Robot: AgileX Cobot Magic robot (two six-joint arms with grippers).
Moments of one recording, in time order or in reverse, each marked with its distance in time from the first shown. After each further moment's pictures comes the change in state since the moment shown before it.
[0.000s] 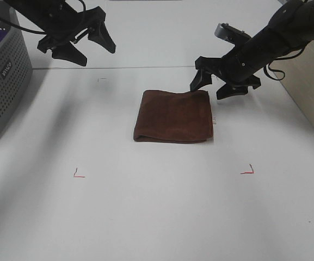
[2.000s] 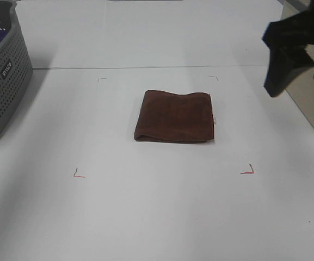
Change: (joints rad) left arm -0.002 -1.205 0.692 0.565 0.225 -0.169; right arm 0.232 -0.905 0.403 -0.658 0.575 0.508
